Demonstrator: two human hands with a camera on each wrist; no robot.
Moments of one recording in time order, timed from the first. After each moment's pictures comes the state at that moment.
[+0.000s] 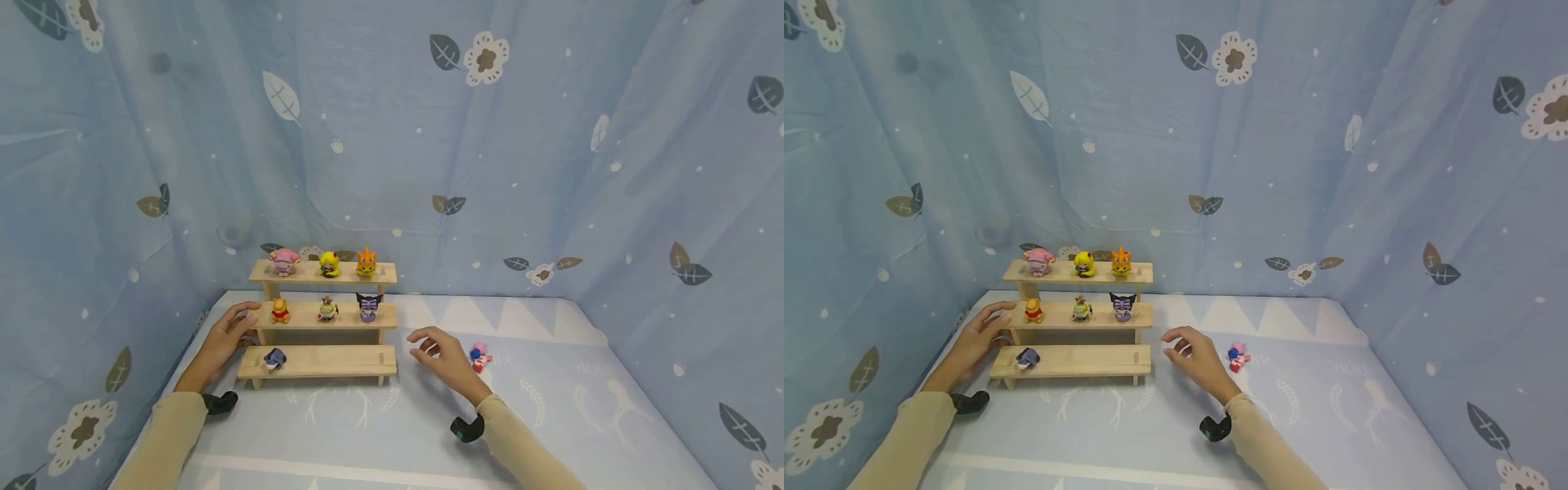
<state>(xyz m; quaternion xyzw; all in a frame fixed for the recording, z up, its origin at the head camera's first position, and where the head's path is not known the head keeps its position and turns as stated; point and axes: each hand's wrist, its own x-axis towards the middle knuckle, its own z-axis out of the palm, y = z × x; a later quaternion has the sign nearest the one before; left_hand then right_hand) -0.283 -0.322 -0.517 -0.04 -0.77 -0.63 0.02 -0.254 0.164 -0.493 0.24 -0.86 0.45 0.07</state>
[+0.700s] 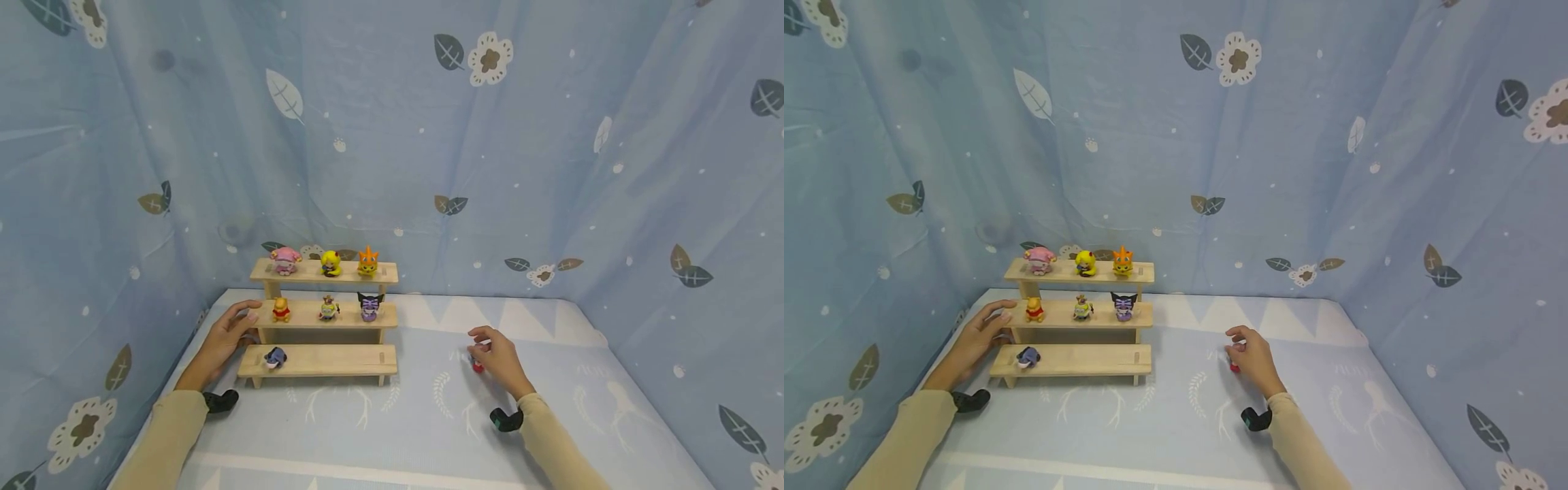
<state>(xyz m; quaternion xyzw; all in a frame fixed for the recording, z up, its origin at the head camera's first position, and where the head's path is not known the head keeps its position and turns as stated) -0.283 -0.322 -0.519 -0.04 -0.77 -0.64 0.02 -0.264 0.259 -0.500 0.04 -0.92 0.38 0.08</state>
